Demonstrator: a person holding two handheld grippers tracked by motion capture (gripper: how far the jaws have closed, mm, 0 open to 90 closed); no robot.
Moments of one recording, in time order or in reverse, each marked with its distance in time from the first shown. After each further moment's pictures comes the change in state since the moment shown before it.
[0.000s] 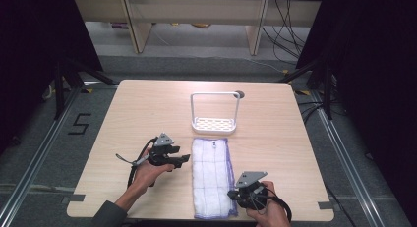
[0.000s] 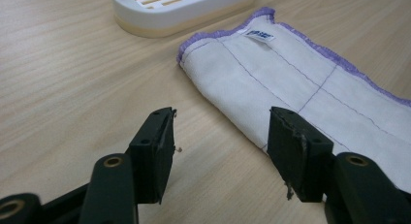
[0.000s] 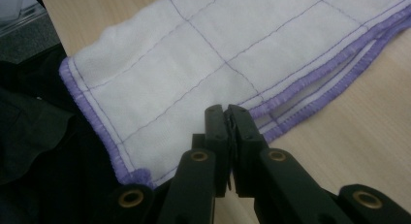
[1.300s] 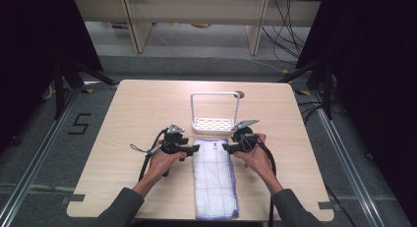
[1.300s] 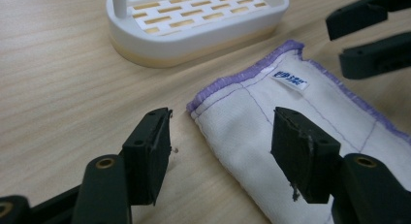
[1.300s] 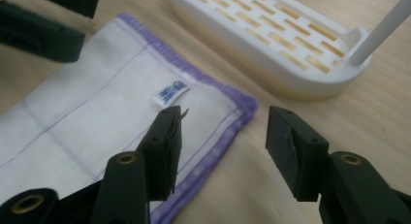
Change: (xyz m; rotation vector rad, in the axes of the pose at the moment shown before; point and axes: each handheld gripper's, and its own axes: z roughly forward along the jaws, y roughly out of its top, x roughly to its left) left arm 0.006 0.026 0.048 0.011 0.023 -0.085; right arm -0.127 0.081 0.057 -0.072 -0.165 0.211
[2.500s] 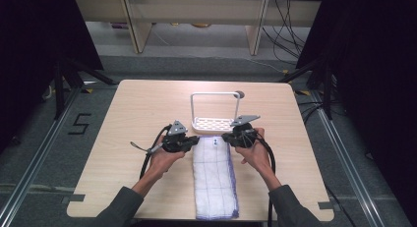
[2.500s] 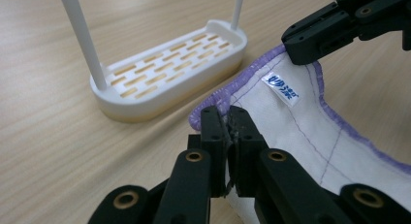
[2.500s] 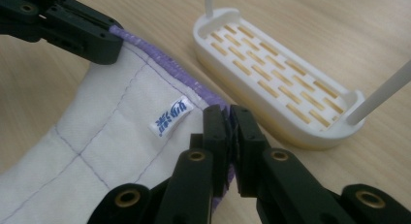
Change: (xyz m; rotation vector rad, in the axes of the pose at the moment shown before) left arm -0.016 0.018 -0.021 -0.129 -0.055 0.136; right arm 0.006 0.014 -0.020 -0.091 0.054 -0.092
